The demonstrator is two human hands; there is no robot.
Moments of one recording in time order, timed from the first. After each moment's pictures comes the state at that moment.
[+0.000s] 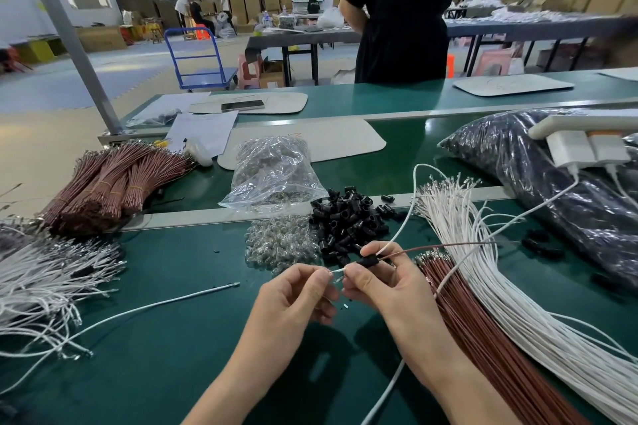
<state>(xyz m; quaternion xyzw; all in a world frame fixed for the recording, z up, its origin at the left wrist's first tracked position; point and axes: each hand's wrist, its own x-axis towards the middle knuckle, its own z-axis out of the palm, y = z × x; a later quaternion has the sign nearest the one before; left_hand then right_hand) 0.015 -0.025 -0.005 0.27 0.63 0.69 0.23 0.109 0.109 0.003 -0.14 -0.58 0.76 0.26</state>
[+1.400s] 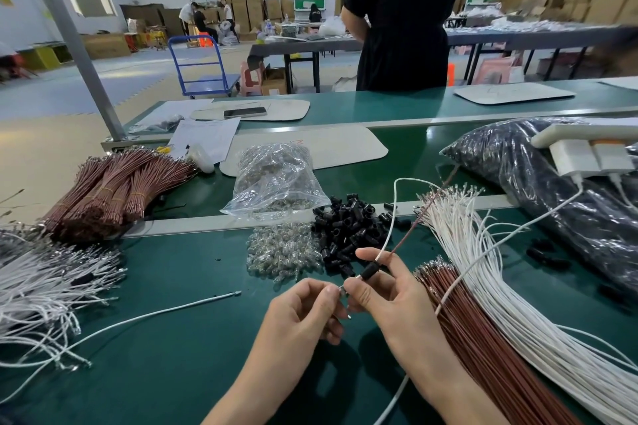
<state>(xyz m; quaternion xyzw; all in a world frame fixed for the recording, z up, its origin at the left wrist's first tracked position) 0.019 -0.021 -0.009 0.27 0.64 0.68 0.24 0.105 0.110 -0.002 -0.16 -0.66 0.69 0.26</state>
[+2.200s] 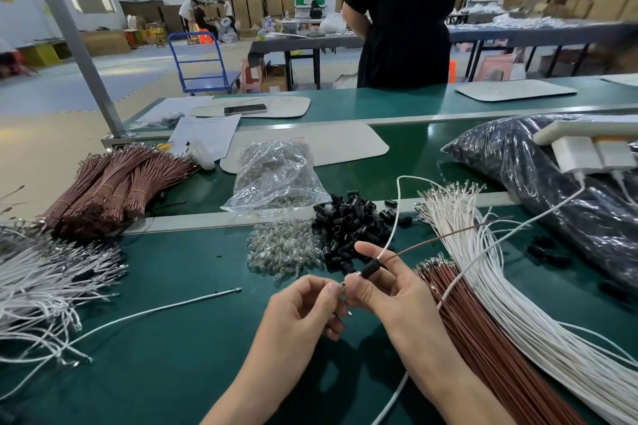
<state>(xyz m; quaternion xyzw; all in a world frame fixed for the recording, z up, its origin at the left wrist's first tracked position) 0.020 -0.022 -0.008 0.28 0.66 0.66 0.22 0.105 0.109 0.002 -0.16 -0.59 0.75 0.24</state>
